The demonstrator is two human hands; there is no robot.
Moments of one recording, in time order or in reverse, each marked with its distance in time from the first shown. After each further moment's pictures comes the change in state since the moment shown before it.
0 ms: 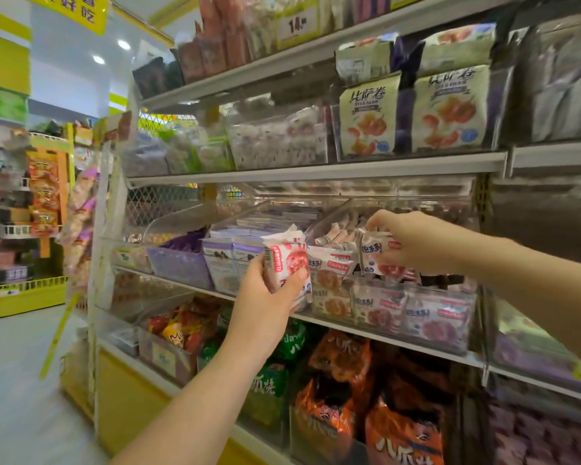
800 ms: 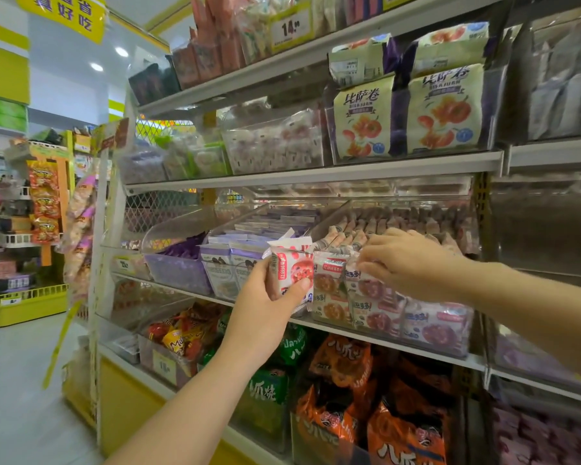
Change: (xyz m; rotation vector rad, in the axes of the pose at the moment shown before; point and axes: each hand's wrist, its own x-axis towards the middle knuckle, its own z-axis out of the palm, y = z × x) left_hand 0.001 0.002 -0.003 0.210 -0.080 0.081; right_hand -0.003 0.004 0.029 -0.142 0.098 -0.220
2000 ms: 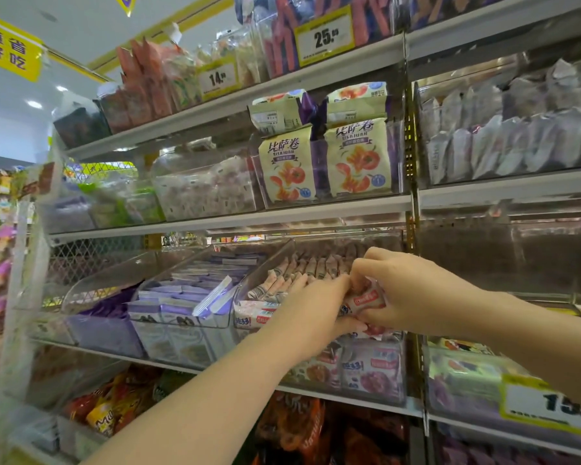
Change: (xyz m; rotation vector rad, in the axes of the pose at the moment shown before) left_hand 0.065 0.069 0.118 0.777 -0.479 0.534; right_hand -0.053 0.050 -0.043 0.097 0.071 0.110
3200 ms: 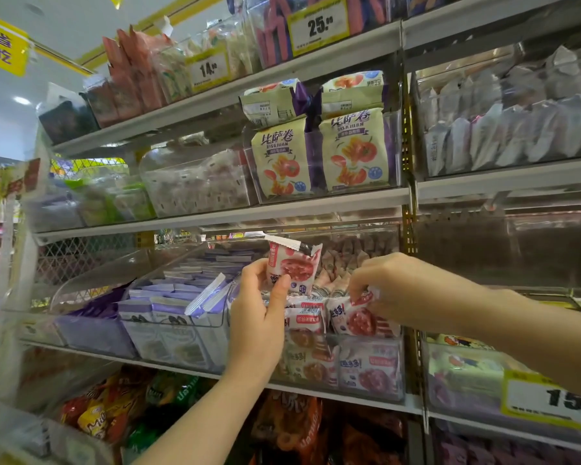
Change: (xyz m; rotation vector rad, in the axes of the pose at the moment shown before) left_hand -0.034 -0.035 0.025 -0.661 0.708 -0.221; right_hand 0.000 0.006 0.006 0.023 -0.078 -0.017
